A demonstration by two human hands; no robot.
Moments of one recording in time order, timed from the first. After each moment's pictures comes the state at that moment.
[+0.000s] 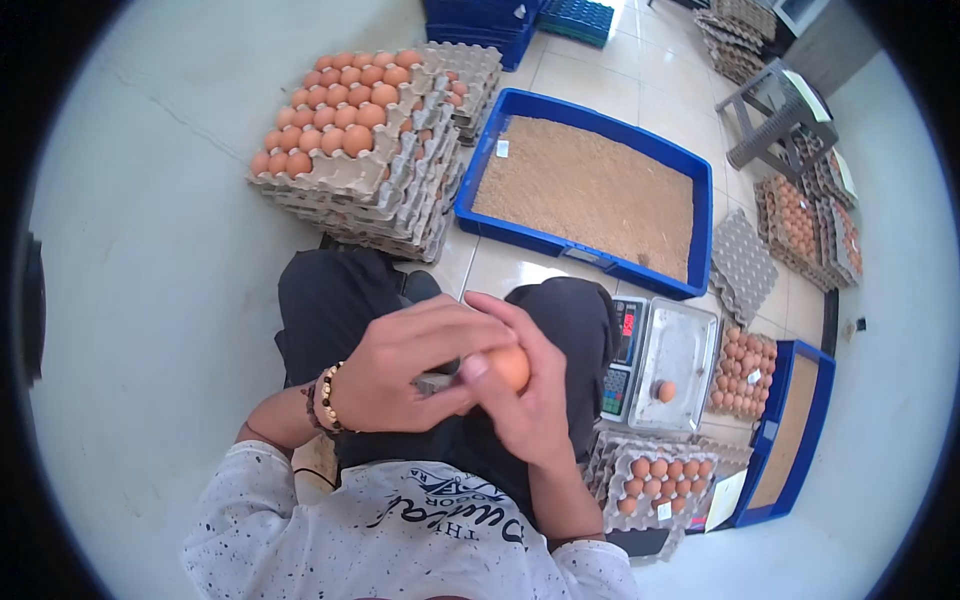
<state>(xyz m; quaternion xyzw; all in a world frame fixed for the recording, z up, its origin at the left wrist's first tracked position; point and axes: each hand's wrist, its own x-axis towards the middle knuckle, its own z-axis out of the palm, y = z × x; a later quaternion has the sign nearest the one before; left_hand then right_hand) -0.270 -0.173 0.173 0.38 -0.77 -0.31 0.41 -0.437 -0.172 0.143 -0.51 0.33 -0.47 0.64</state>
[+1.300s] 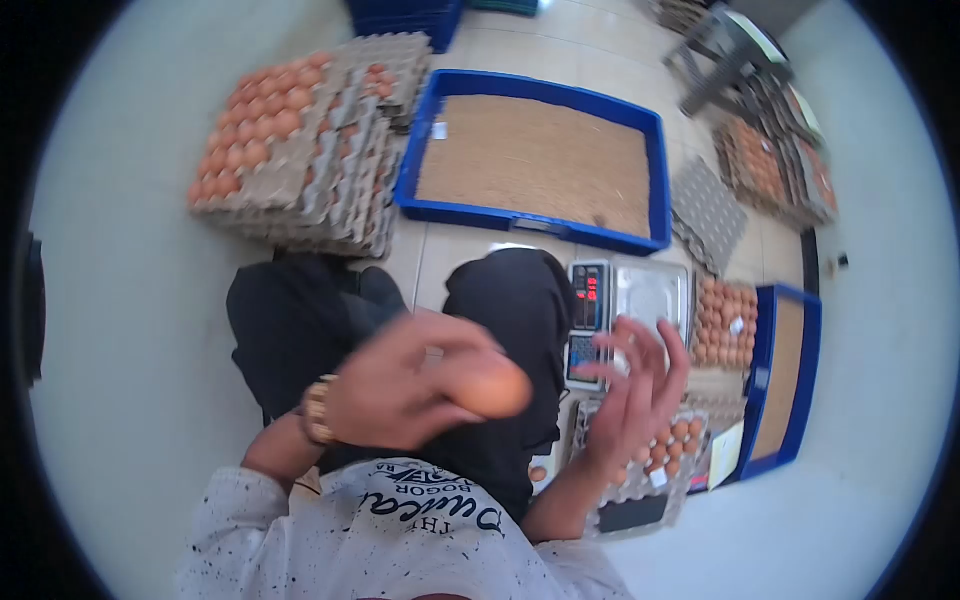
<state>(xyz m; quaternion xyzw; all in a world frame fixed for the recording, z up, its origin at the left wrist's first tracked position) -0.320 -0.179 0.154 0.29 -0.83 -0.31 0.36 -0.553 -0.153 0.108 -0.38 0.46 -0.70 0.39</state>
